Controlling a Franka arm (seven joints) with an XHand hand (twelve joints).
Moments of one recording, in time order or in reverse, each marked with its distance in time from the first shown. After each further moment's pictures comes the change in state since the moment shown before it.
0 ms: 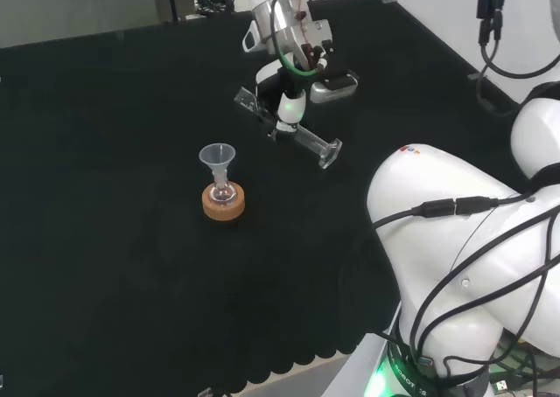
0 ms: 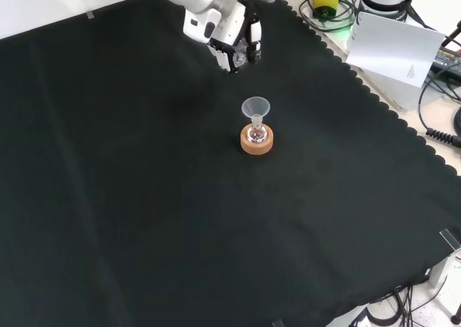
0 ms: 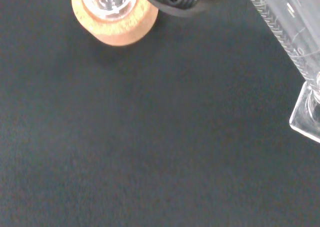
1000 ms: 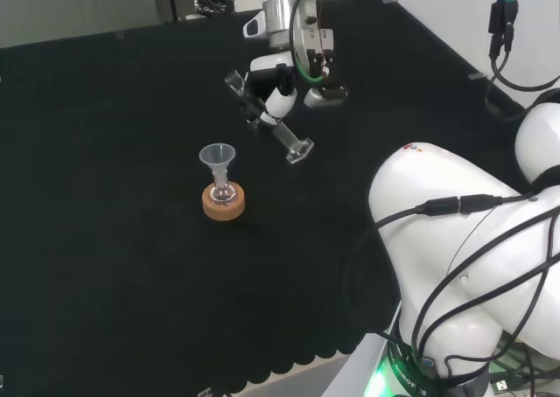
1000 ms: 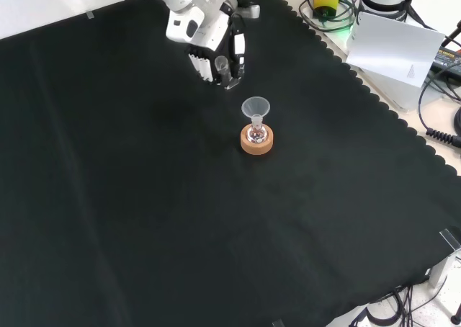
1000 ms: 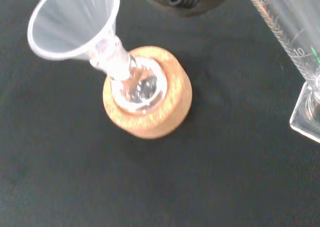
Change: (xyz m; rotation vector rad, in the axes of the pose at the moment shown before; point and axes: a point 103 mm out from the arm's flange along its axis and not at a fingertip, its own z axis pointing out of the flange) arm -0.010 0.051 -0.012 -0.218 0.120 -0.156
